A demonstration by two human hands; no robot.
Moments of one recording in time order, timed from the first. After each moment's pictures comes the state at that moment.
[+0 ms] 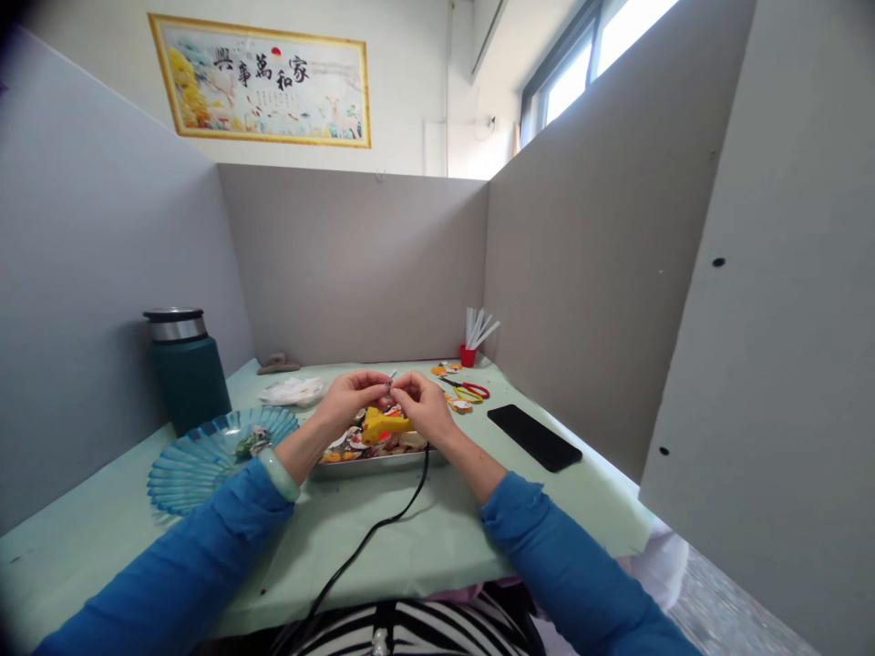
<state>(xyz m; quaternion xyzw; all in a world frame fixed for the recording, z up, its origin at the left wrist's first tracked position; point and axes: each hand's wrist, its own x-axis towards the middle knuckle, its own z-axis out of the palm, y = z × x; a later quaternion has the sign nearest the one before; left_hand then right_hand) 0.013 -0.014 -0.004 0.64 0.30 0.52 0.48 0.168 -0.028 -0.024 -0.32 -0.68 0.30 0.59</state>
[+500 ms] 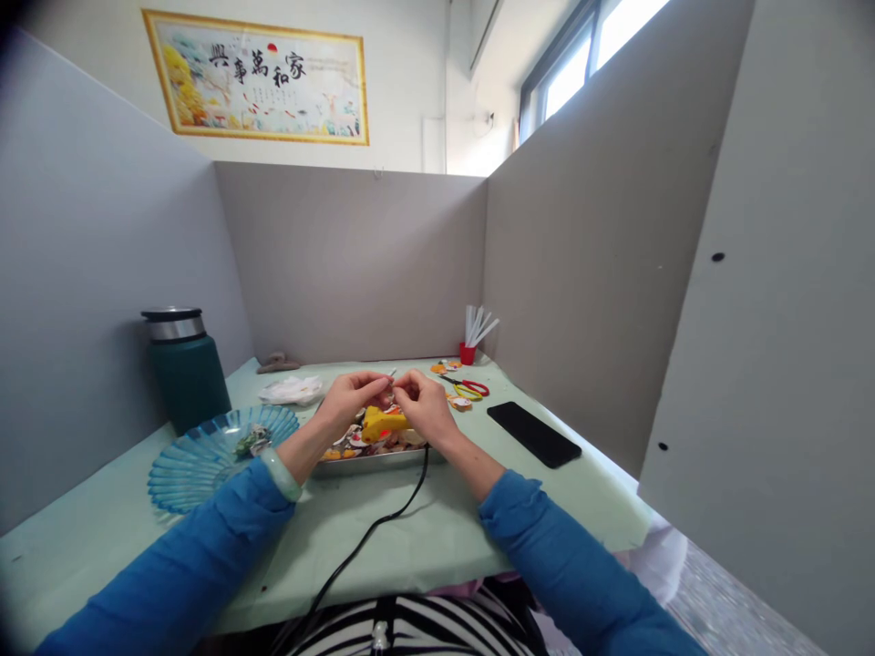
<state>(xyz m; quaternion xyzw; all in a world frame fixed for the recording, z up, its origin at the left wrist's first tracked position) 0.017 -0.021 -0.002 0.64 0.31 0.52 0.47 0.169 -0.025 -0.030 -0.36 -0.69 0.19 0.59</state>
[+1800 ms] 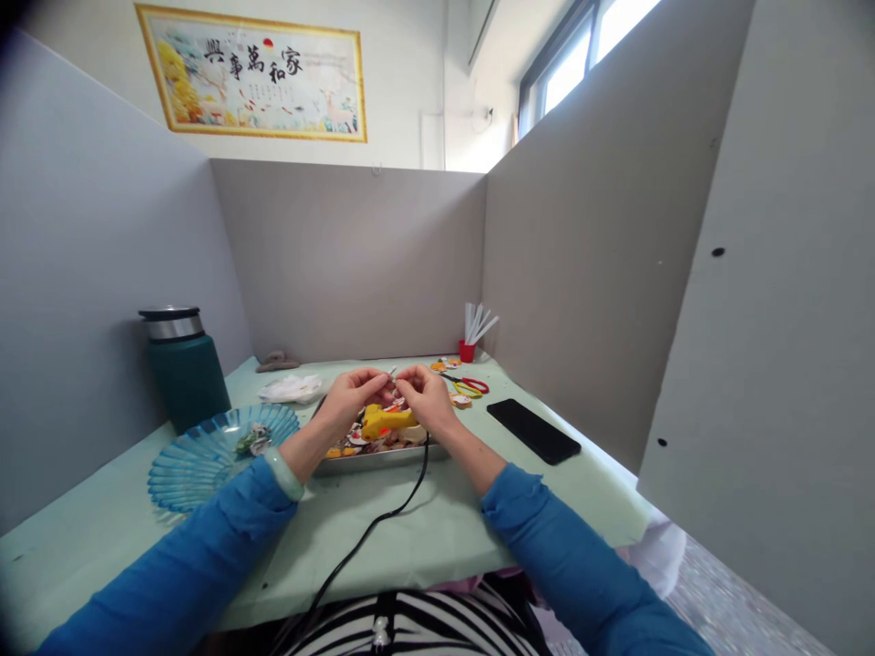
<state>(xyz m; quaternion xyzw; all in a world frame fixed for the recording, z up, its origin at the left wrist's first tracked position) 0.019 -0.019 -0.007 0.64 0.27 0.53 0.49 0.170 -0.029 -0.021 -0.34 -0.64 0.30 0.62</state>
